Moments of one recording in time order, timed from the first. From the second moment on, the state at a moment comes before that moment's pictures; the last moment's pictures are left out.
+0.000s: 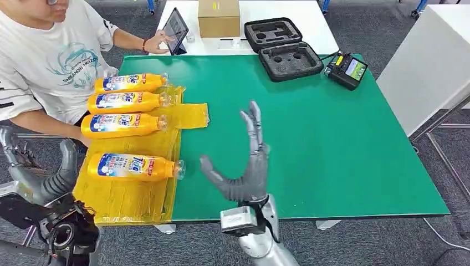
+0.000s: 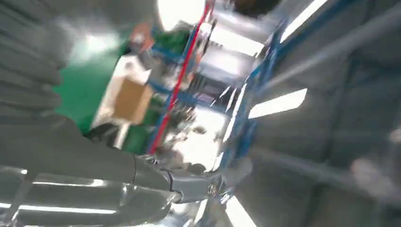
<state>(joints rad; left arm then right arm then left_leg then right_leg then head) -0.04 -0.16 0.20 -1.70 0.07 0.51 -0.70 -0.14 0.28 0.37 -1.50 0.44 -0.70 -0.70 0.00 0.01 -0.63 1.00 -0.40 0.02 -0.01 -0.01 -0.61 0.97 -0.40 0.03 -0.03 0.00</state>
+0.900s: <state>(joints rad) 0.07 -0.18 0.08 -1.72 -0.05 0.55 -0.70 -0.02 0.27 0.26 -1.47 0.38 -0.69 -0.70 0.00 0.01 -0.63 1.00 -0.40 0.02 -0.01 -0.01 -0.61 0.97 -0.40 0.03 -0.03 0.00</state>
